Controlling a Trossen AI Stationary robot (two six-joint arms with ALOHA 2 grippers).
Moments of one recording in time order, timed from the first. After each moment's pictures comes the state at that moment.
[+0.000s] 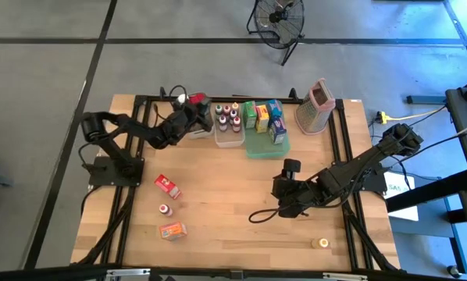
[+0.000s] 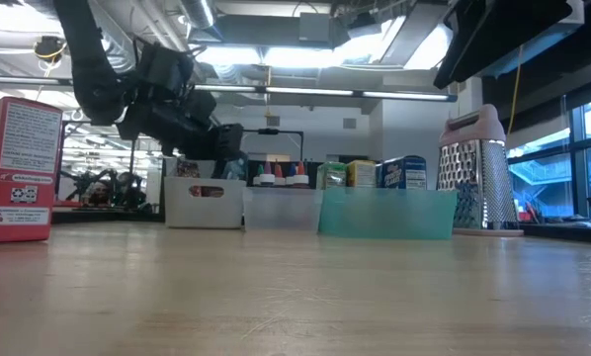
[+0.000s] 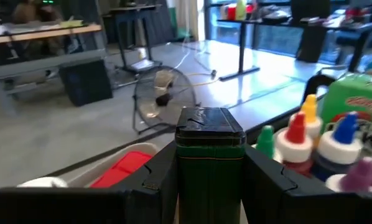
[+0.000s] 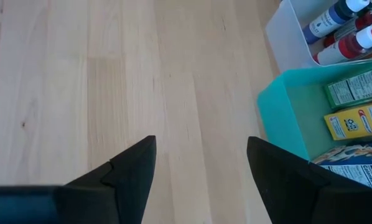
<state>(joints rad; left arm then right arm) 0.49 1.61 0.43 1.01 -0.57 -0.06 0.55 1.47 1.13 -0.81 0.55 0.46</state>
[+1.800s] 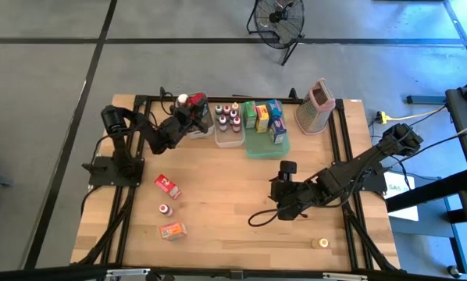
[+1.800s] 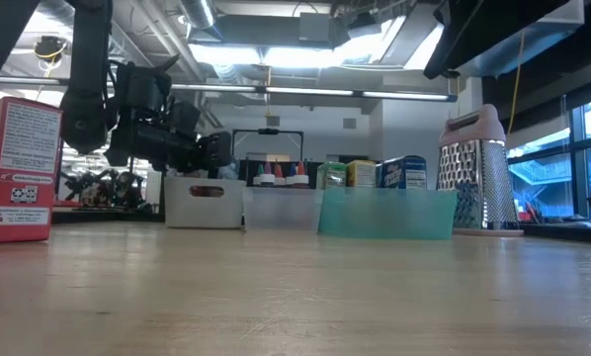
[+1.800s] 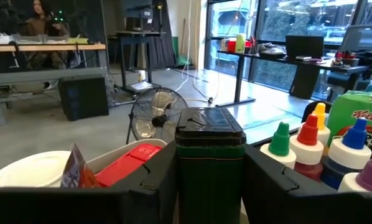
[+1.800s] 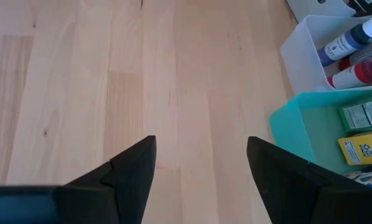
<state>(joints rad) 0.52 1.83 0.32 1.50 -0.54 -0.07 0.55 1.47 1.13 -0.73 0.51 0.38</state>
